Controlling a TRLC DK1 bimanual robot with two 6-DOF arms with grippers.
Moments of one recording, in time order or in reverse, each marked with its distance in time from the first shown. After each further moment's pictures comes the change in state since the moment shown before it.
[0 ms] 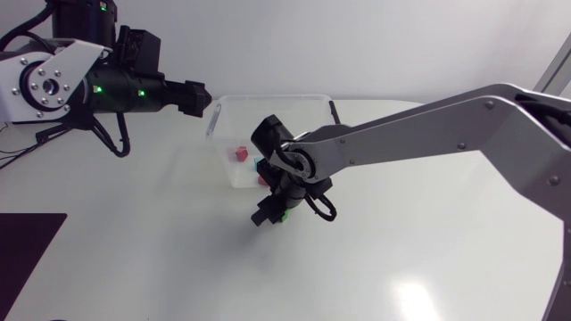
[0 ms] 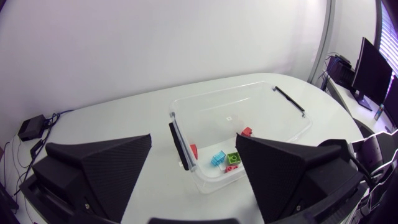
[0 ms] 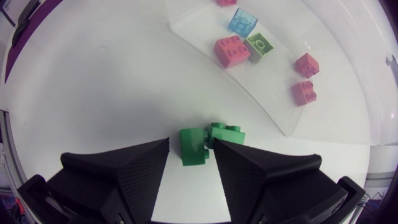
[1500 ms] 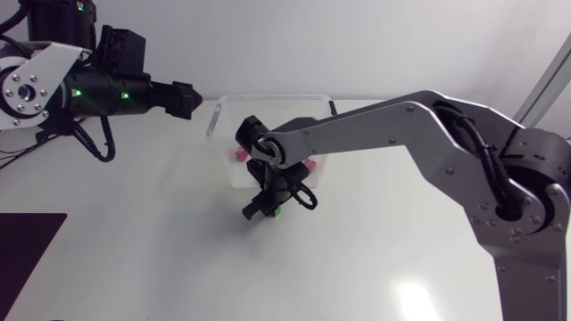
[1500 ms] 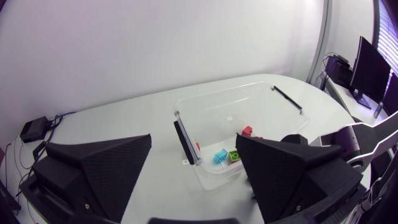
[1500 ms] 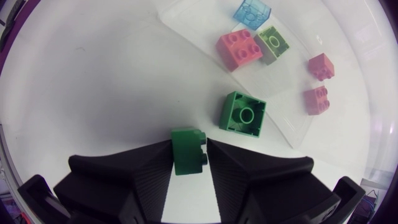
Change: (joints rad) left arm 0.034 -0.068 -0.047 -0.006 0.034 0.026; right arm -0.003 0.203 0.286 -0.210 0.022 0.026
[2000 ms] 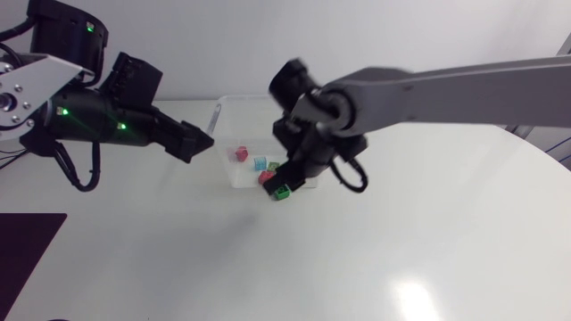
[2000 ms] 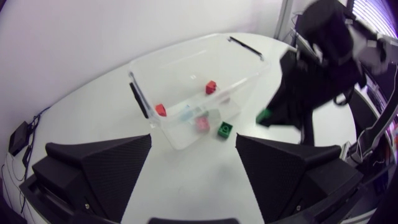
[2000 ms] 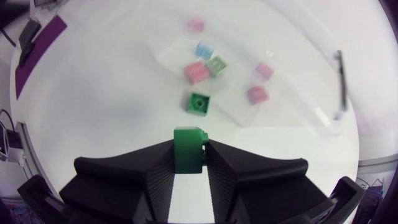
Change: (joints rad) left arm -0.076 -0.078 -0.045 -0.274 0.114 0.138; right arm -0.061 -0.431 -0.216 -0.008 -0.019 -0.008
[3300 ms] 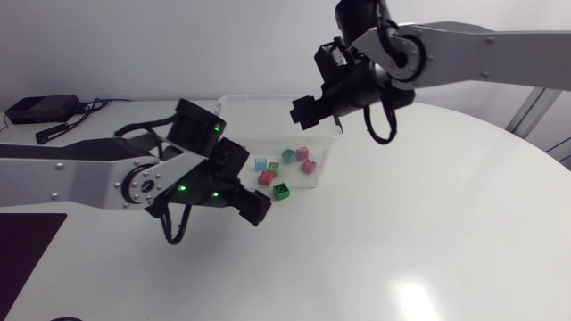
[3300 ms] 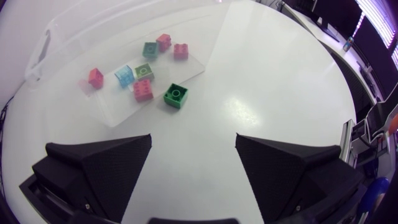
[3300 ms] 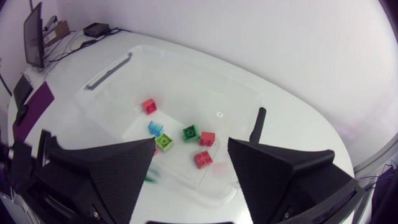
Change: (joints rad) left arm -0.283 0.246 -0.165 0.284 -0.119 -0.173; right arm -0.169 -0.095 0.014 0.269 -0.060 -0.047
